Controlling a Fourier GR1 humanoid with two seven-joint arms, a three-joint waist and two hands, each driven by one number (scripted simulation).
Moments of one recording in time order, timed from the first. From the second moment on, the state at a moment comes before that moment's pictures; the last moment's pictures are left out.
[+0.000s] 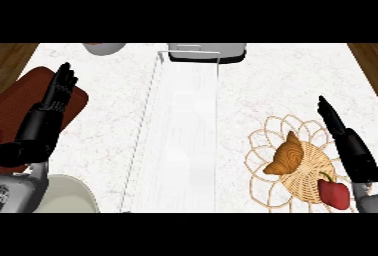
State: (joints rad) left arm -0.20 0.46 -0.13 -1.57 0.13 0.19 -0.12; right arm -0.09 -0.56 0.21 -1.40 -0.12 -0.17 -0.18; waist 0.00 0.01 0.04
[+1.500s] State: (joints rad) left arm -0.12 0.34 -0.11 -1.65 0.17 0.31 0.13; right arm -0.38 -0.81 0.40 -1.79 0.04 -0.02 0.87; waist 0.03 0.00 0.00
